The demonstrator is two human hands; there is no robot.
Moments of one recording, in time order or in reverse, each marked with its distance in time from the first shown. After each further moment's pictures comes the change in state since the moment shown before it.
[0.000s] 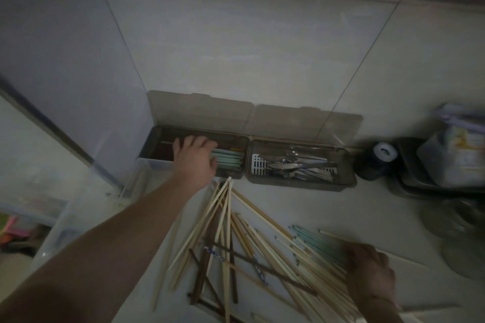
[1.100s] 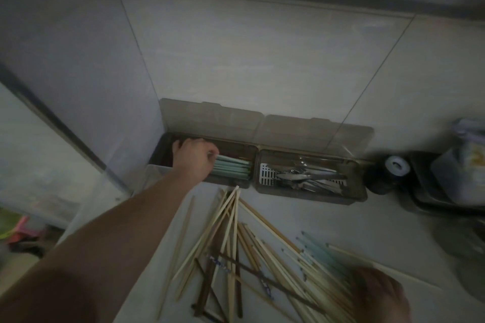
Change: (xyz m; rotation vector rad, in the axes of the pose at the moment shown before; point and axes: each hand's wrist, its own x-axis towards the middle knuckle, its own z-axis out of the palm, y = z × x) left_hand 0.022 -0.020 -0.015 -0.114 0.001 -0.093; right_hand -0.020 0.003 -0.005 0.066 0.155 -0.090
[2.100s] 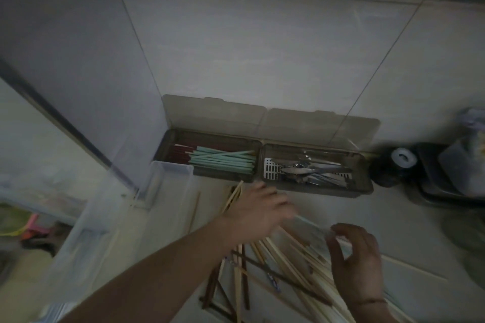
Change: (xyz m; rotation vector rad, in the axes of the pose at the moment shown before) left_hand -0.095 0.087 0.042 0.030 0.061 0.949; right_hand 0.029 -0.082 -0.021 0.459 0.098 -0.209
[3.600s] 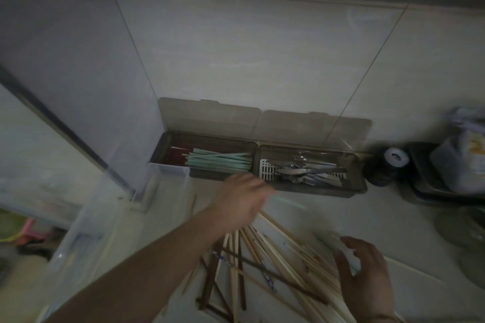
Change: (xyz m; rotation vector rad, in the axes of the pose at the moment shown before) left_hand -0.012 -0.021 -0.012 -0.110 0.133 -0.178; right_hand -0.021 0.027 -0.011 -0.042 0.012 0.084
